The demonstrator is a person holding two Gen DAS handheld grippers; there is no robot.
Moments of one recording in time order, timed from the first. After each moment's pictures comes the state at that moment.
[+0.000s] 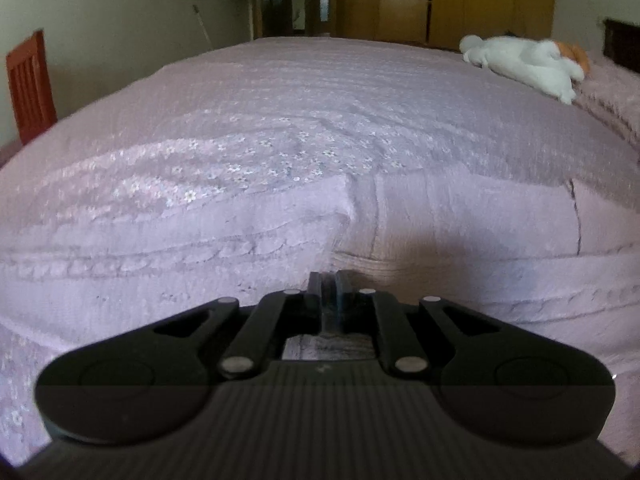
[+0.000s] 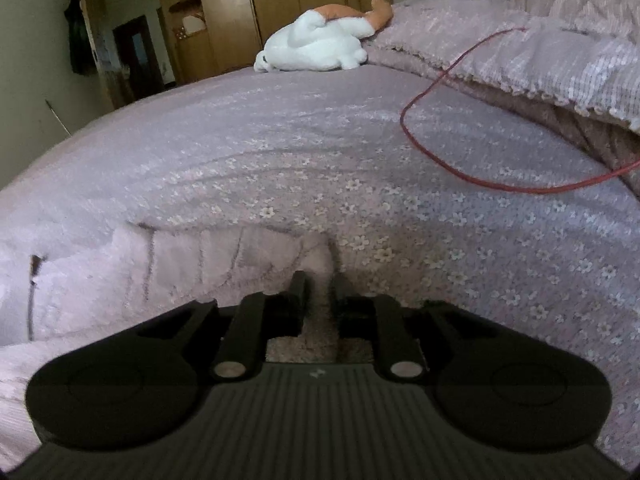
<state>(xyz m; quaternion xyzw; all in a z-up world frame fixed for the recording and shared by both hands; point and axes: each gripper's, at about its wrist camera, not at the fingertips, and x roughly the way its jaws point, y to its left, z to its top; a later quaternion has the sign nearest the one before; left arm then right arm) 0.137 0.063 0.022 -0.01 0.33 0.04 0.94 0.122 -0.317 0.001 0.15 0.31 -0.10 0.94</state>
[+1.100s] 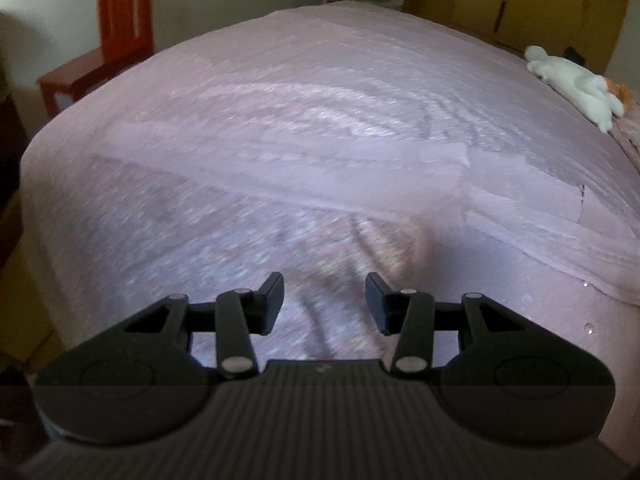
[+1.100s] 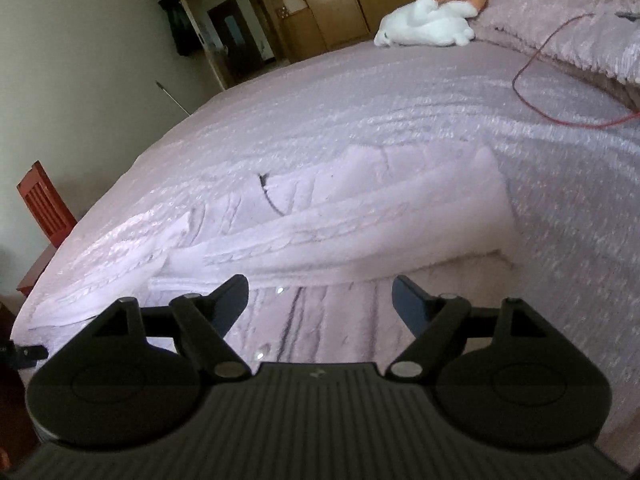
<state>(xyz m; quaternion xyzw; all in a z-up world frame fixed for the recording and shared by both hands) -0.031 0.183 0.093 -0.10 0.40 0.12 0.91 -0.053 -0.181 0.079 0.19 0.33 0.06 0.92</state>
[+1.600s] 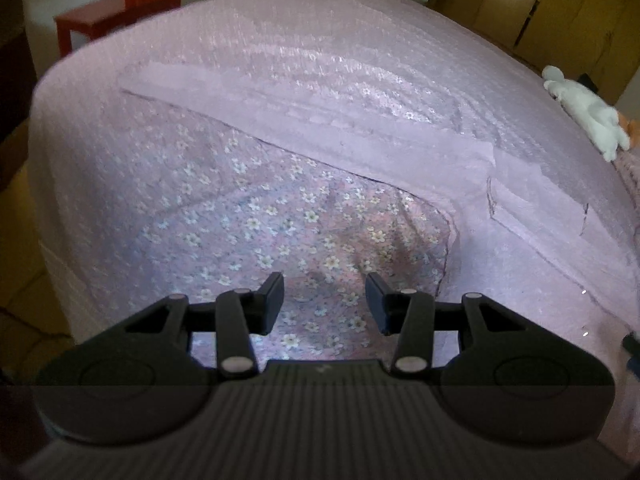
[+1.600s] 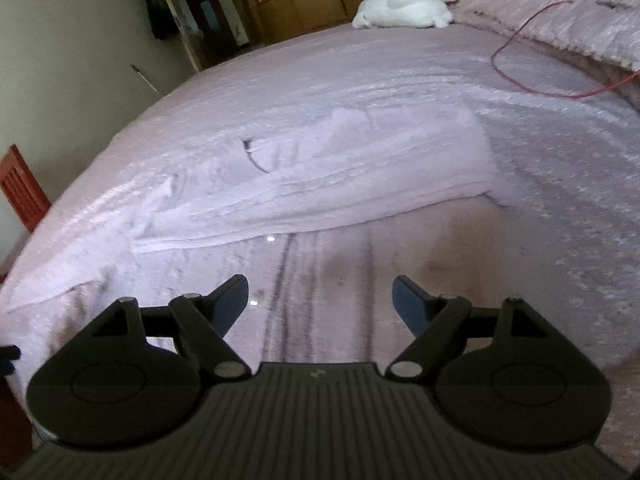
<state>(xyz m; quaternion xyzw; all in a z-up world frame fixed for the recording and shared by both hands) -0.054 0.228 0.077 -0.19 0.41 0.11 0.89 -0.073 -0.164 0.061 0.17 0.35 0.02 0.92</state>
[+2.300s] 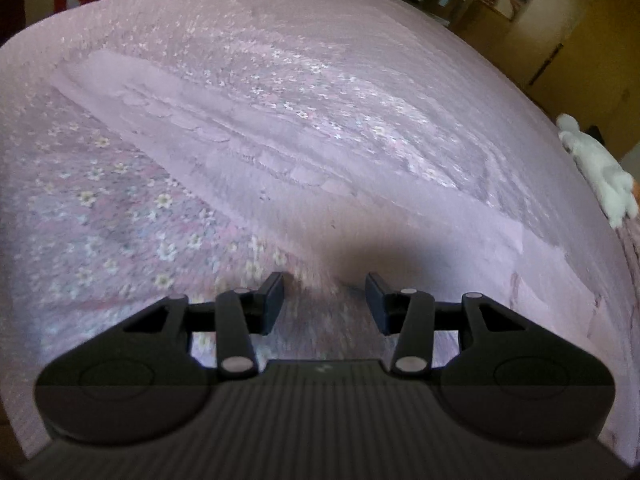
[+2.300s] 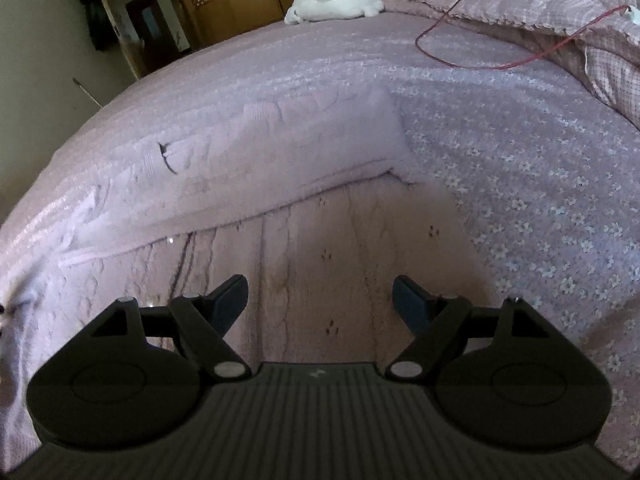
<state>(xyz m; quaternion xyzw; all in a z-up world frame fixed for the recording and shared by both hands) 0.065 0.264 0.037 -0.26 0.39 0.13 0.88 -0.072 -0.204 0.029 0.18 0.37 -0.07 0.91</state>
